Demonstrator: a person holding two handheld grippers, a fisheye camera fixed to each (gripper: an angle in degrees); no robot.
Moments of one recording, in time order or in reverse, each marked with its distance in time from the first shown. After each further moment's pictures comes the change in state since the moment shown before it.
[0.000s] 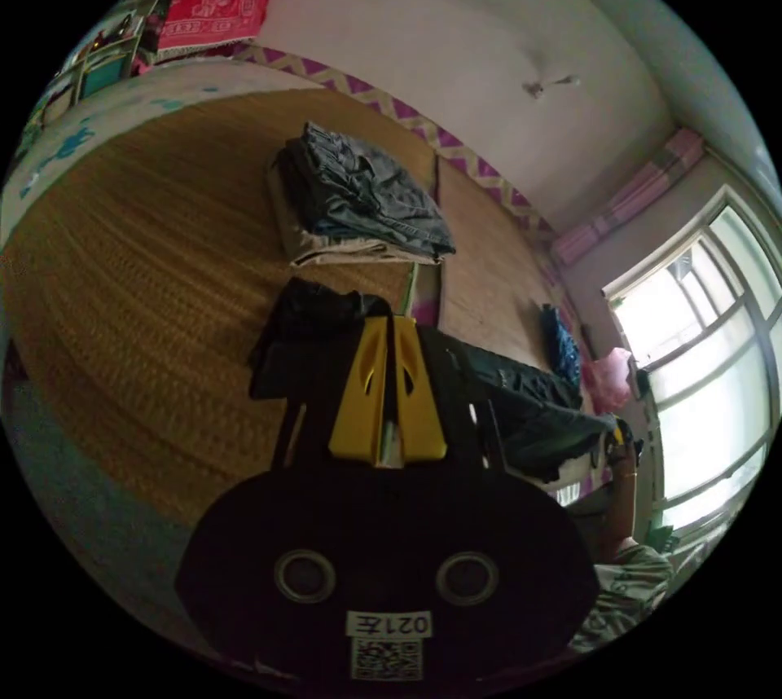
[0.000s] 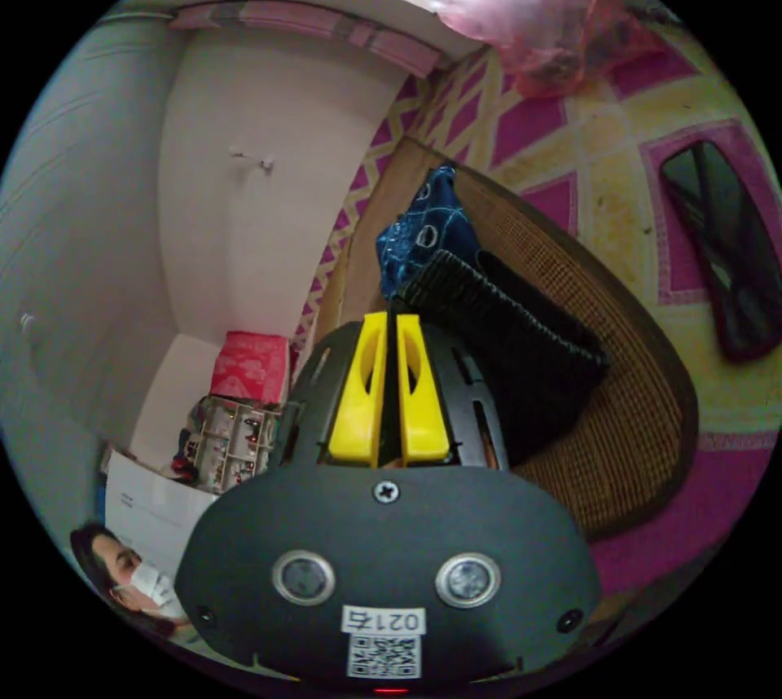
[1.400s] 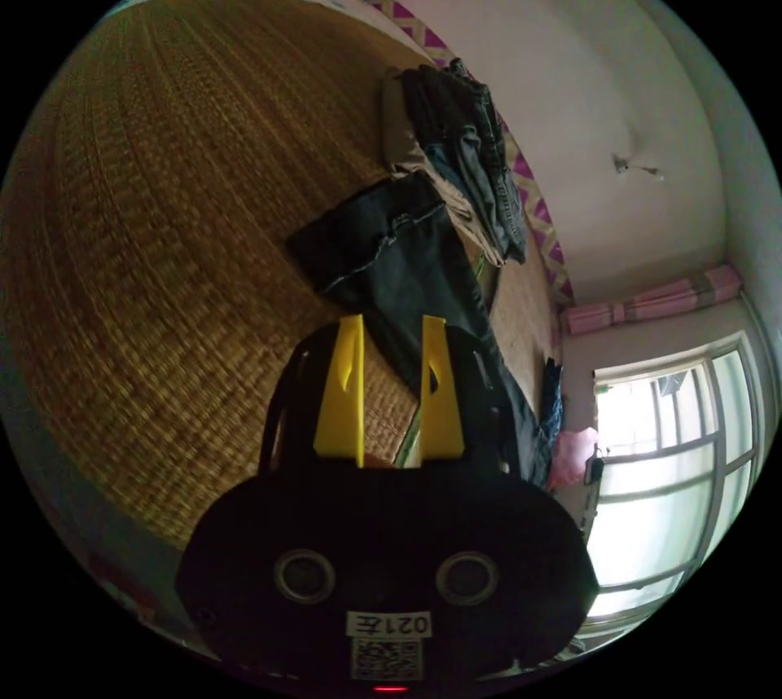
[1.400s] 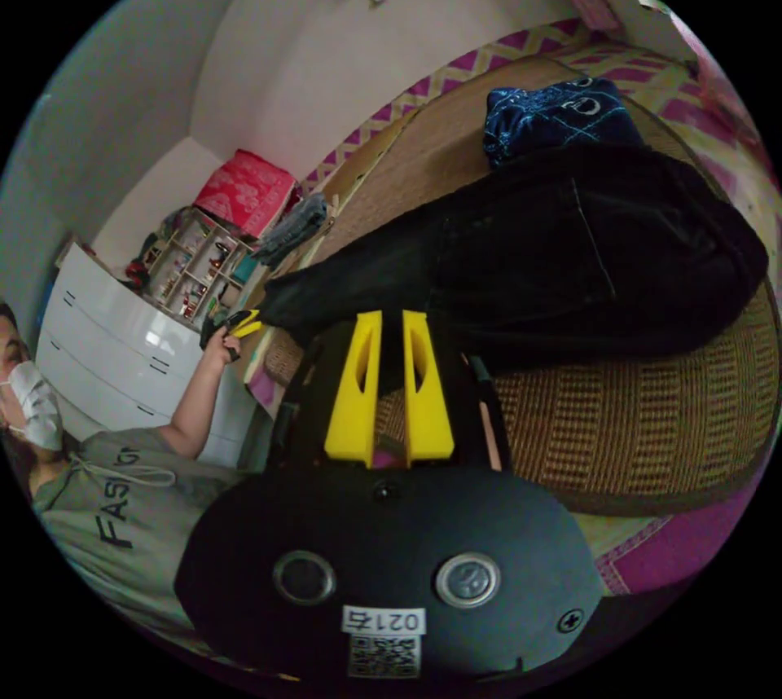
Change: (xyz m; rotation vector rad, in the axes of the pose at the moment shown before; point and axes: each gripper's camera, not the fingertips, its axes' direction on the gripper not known) left arm -0.106 0.122 0.281 0.023 0.099 -0.419; right arm -0.121 0.170 0.173 -0.376 0.070 -0.511
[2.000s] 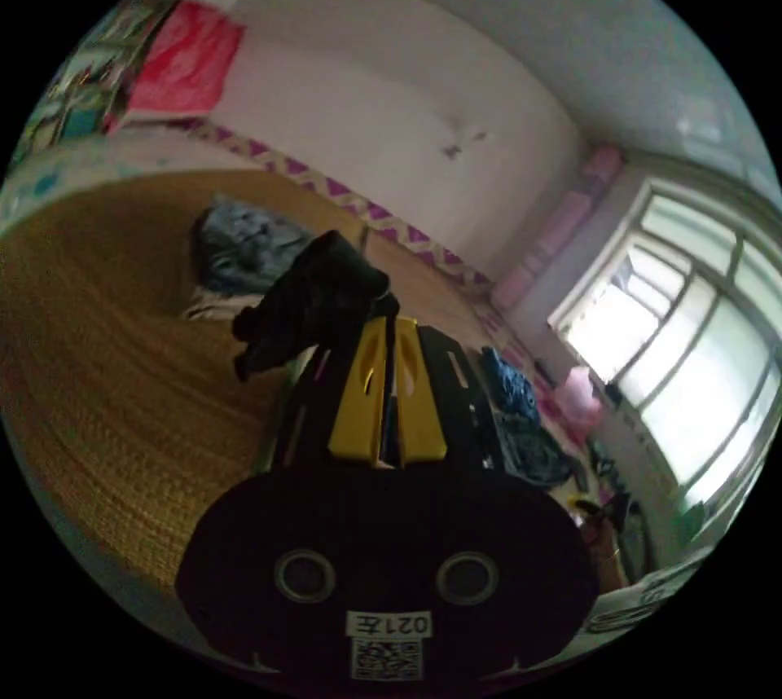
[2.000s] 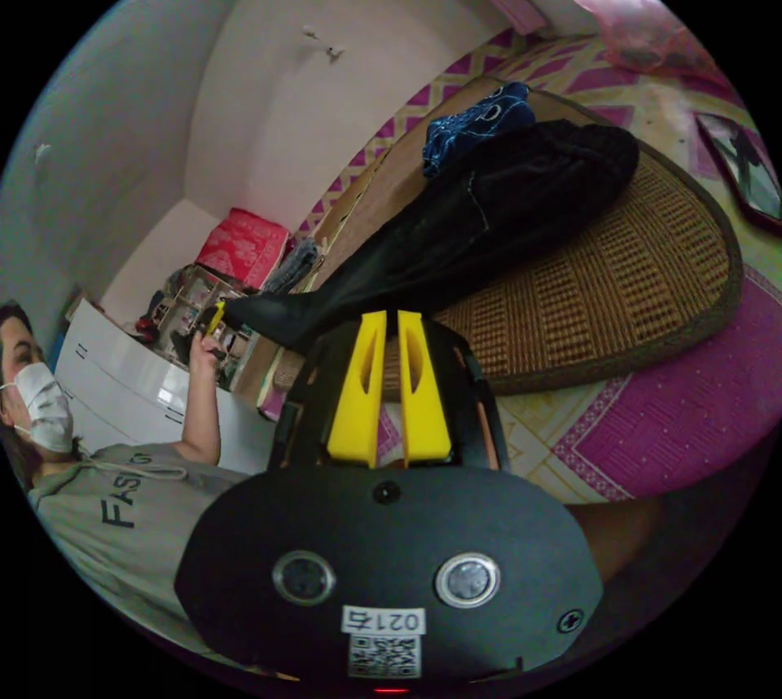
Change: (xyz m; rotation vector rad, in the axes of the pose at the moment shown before) left arm 0.160 0.231 0.059 0.285 0.154 0.699; right arm 0.053 0.092 -0.105 0.153 -0.026 0.134
